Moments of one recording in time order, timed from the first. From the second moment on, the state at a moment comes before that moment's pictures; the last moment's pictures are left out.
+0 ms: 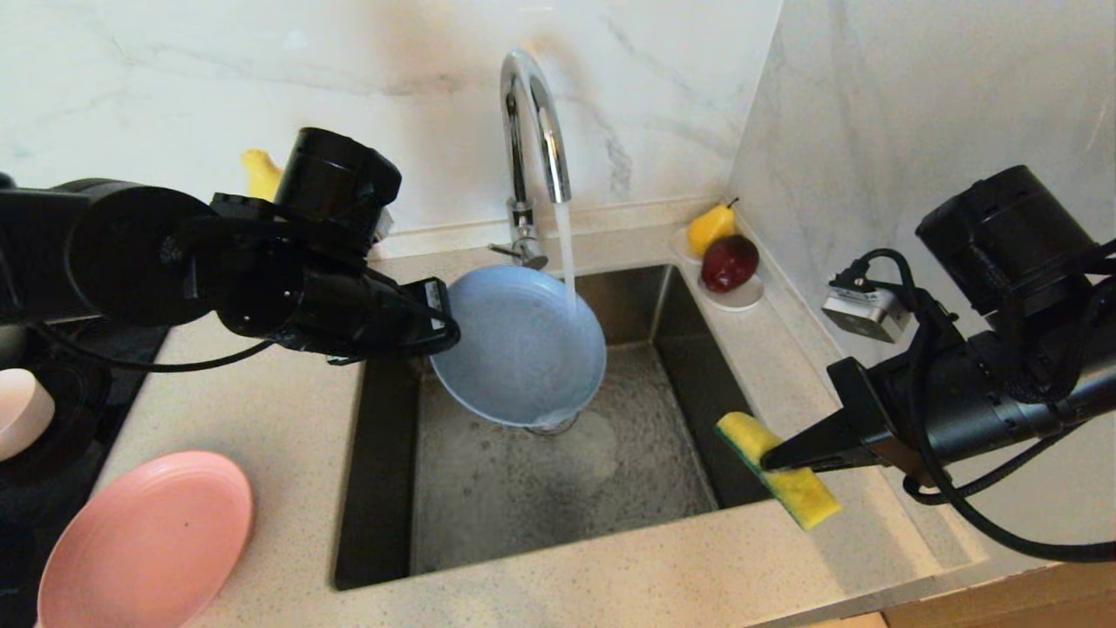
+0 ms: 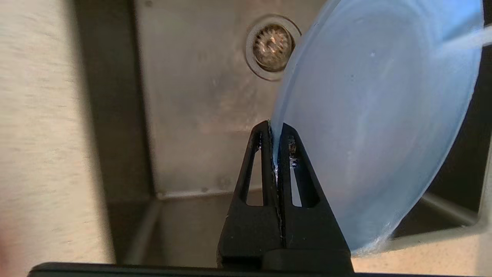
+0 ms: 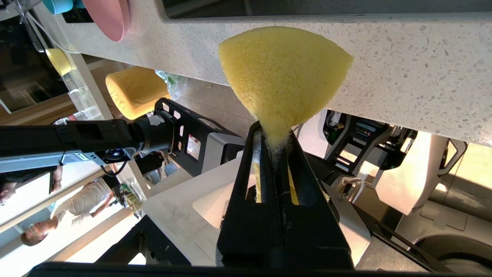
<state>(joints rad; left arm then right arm) -0.45 1.78 -1.47 0.34 0.21 -0.49 0.42 1.58 -1.36 0.65 0.51 0.51</state>
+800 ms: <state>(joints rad) -0.55 1.95 -1.56 0.33 0.27 -0.57 0.41 1.59 -1.34 0.64 0.51 0.51</state>
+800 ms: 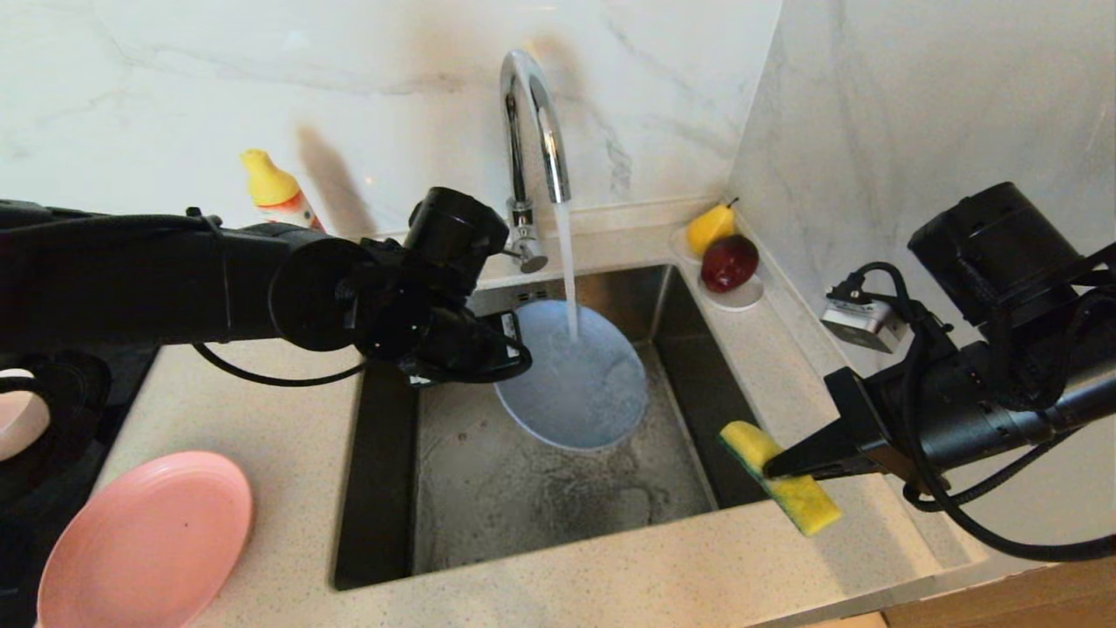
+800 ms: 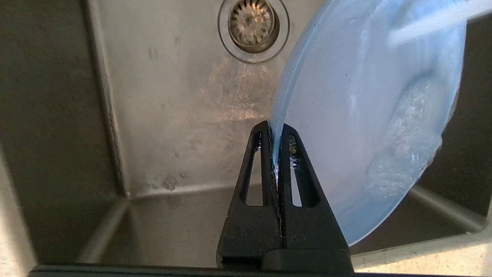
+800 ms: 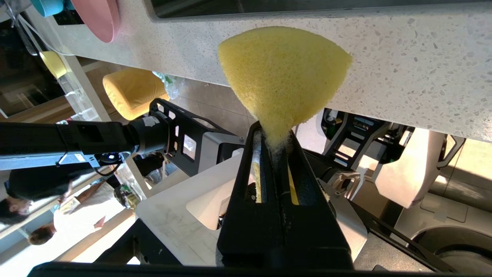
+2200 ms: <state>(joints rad) -0.33 1.57 -1.28 0.22 0.37 -0.28 0.43 1.61 -1.33 0.62 0.52 0.50</state>
